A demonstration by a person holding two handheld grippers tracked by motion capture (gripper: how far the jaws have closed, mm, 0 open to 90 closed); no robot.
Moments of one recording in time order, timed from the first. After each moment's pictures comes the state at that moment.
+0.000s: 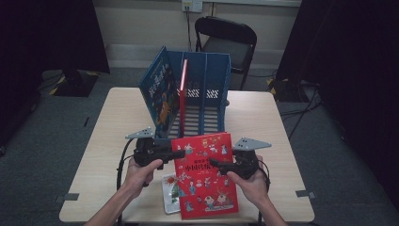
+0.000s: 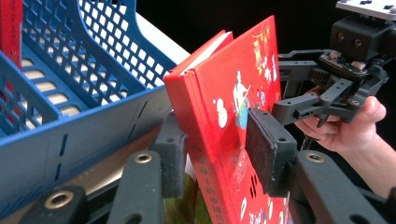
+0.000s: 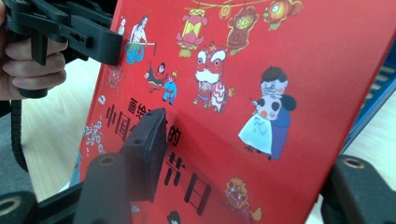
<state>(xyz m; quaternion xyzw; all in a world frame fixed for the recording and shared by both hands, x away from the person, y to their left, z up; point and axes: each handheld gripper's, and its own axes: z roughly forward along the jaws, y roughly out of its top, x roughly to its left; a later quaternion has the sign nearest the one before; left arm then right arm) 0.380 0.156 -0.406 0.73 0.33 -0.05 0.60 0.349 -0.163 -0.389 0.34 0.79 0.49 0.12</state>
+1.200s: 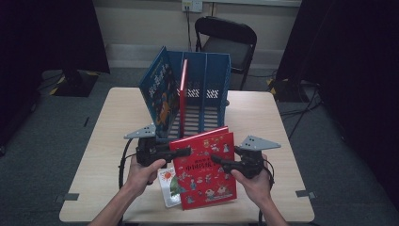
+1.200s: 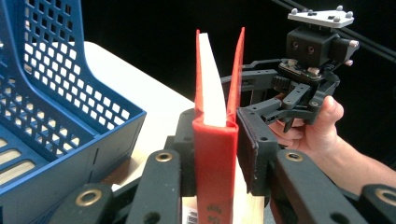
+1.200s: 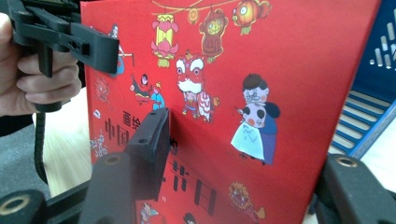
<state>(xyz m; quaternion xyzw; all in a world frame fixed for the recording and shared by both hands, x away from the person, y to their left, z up) 0.364 0.141 -0.376 0.72 0.26 -0.04 0.64 0.338 -0.170 -0.369 0.32 0.77 0.53 0.13</state>
